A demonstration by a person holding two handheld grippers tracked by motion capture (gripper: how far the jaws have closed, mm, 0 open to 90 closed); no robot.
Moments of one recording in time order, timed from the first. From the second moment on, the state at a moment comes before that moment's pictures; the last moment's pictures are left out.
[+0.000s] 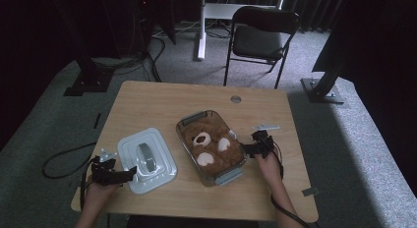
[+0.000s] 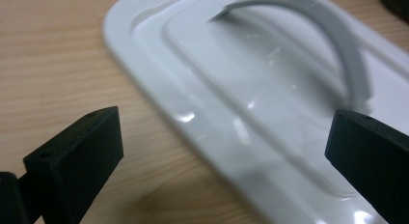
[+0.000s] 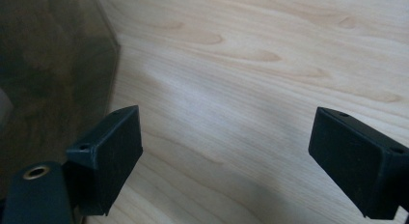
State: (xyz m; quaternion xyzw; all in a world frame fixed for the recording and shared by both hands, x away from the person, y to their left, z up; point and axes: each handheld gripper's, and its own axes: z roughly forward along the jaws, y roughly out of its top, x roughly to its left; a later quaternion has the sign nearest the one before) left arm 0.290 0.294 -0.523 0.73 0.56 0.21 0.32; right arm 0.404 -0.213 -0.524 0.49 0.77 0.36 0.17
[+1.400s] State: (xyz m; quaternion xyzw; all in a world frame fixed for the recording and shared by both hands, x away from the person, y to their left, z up) left arm 0.342 0.247 -0.531 0.72 0.56 0.20 0.36; right arm 0.366 -0.192 -0.534 0.46 0.79 0.38 0.13
